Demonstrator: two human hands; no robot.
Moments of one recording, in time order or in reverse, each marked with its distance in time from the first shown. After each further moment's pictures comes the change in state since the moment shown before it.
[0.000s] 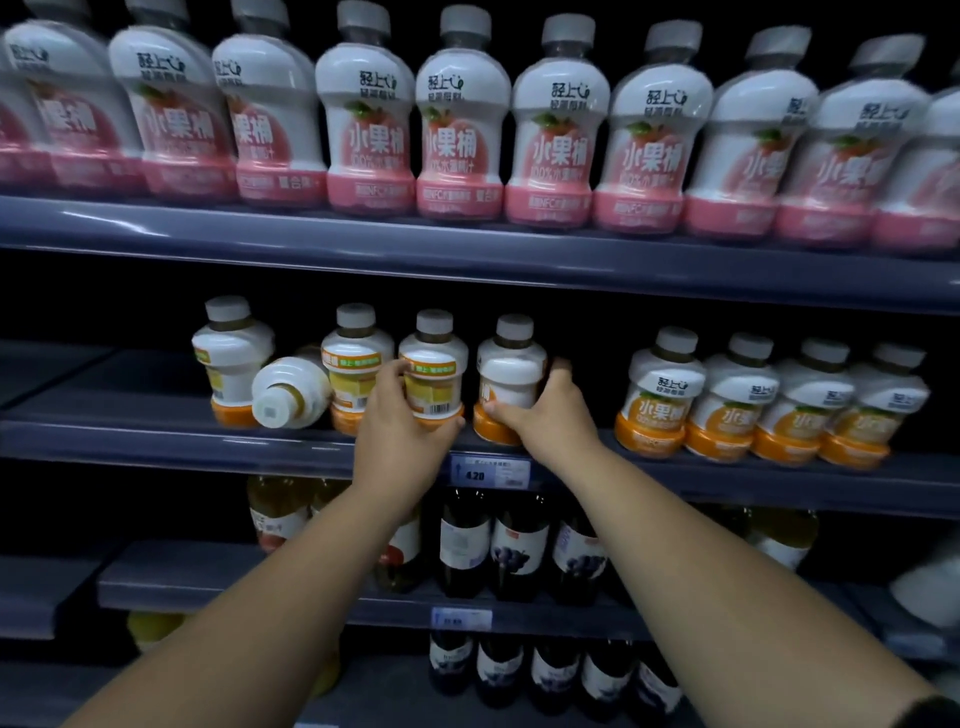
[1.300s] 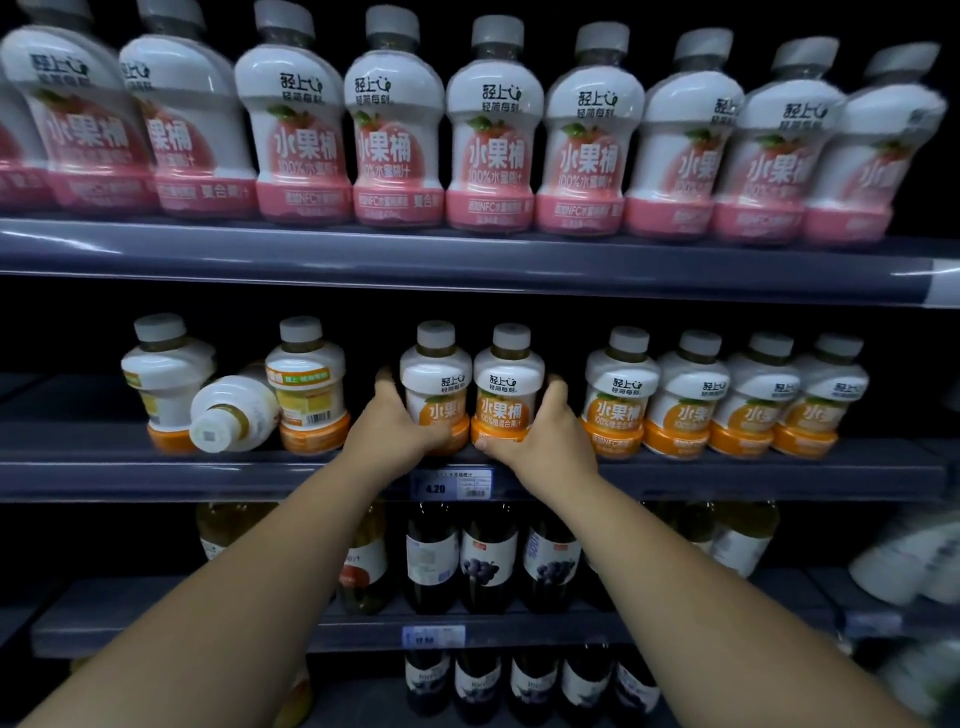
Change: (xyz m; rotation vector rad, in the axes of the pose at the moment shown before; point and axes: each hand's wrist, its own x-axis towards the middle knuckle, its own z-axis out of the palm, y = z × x) left_hand 0.034 0.013 0.030 0.004 -0.349 -0.173; right_hand -0.011 0.037 -0.022 -0.194 0.072 -0.022
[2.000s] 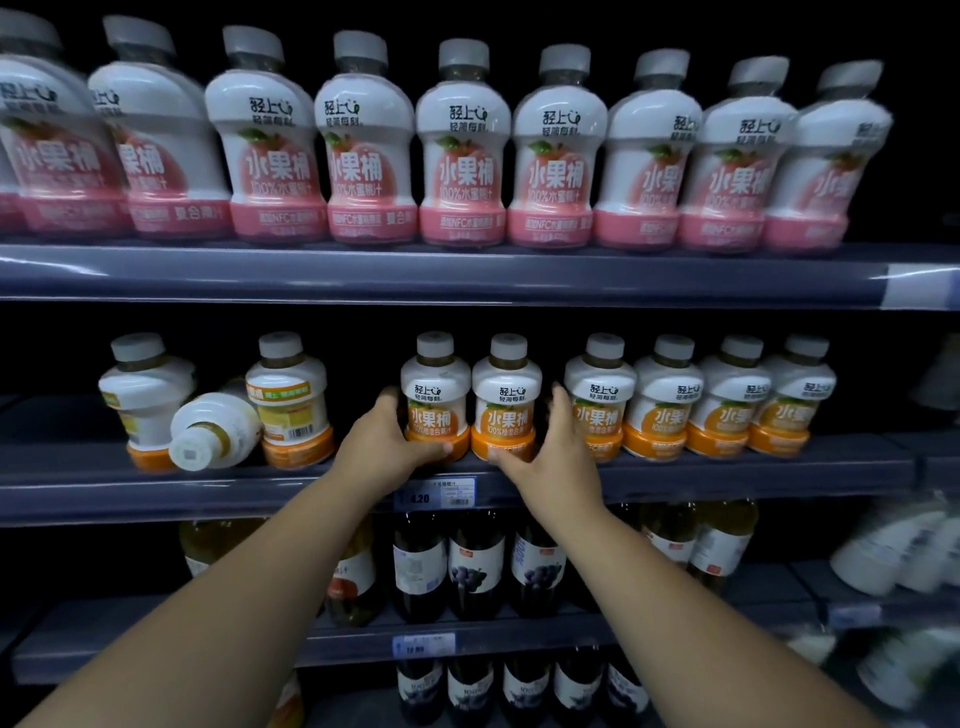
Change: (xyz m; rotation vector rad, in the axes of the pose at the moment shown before) left_hand -0.002 0.005 0.009 0.100 -0.048 0.100; right_hand -0.018 0.023 -0.011 0.171 0.080 -0.022
